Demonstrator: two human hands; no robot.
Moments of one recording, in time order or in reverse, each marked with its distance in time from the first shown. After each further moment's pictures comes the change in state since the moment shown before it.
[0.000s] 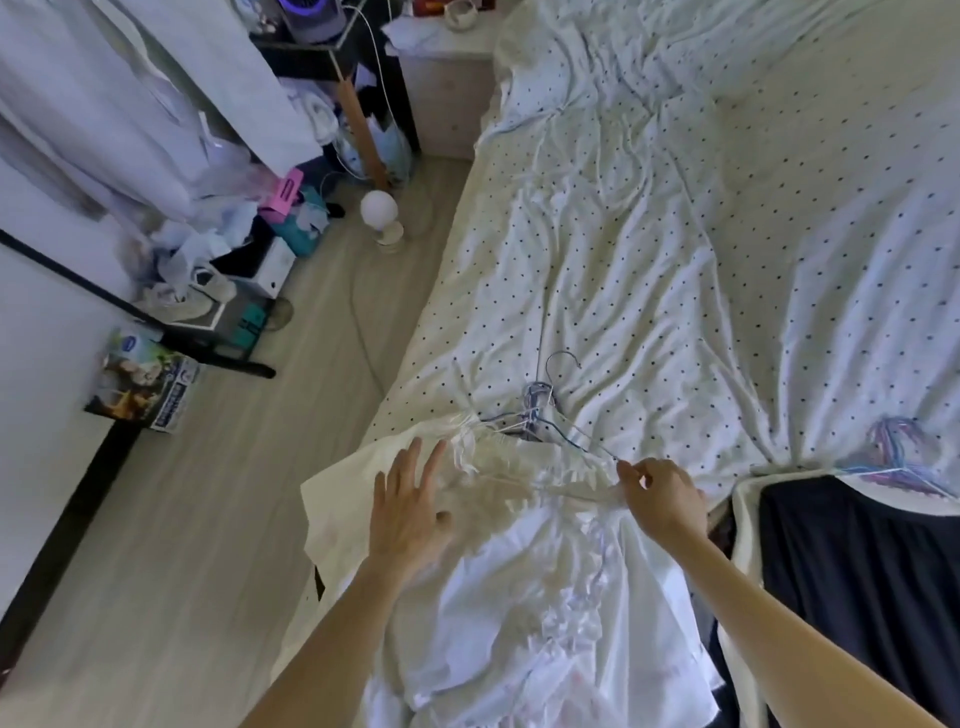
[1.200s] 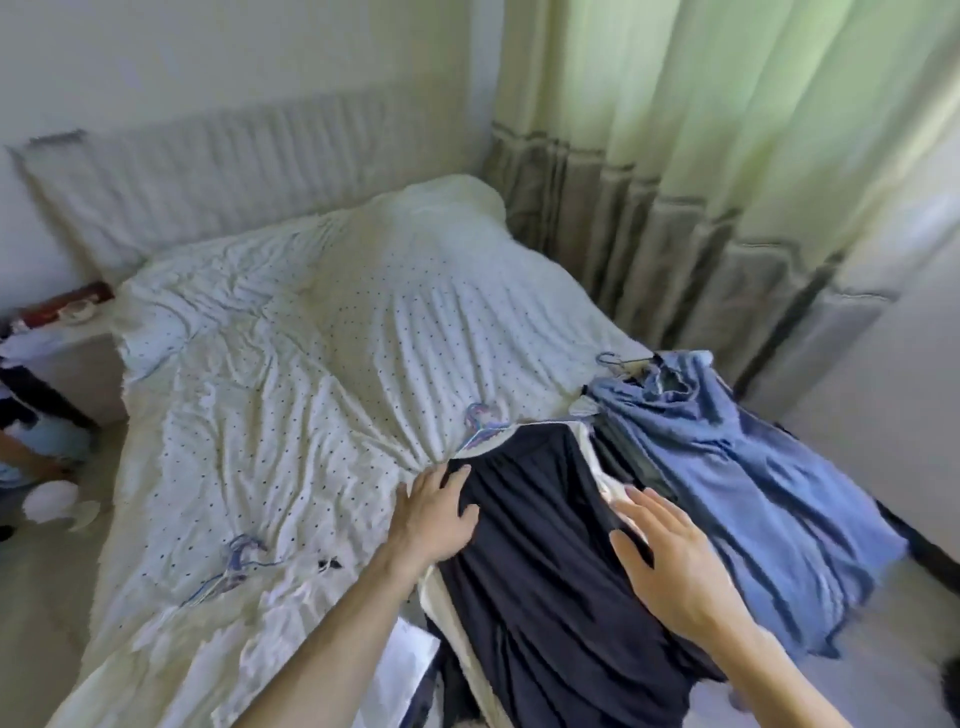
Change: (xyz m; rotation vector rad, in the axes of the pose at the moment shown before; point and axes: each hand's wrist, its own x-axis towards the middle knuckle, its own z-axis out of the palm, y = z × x) left_hand -0.205 0.434 0.000 0.234 -0.094 0.720; right_hand -0.358 0.334 -0.205 0.087 0.570 0.073
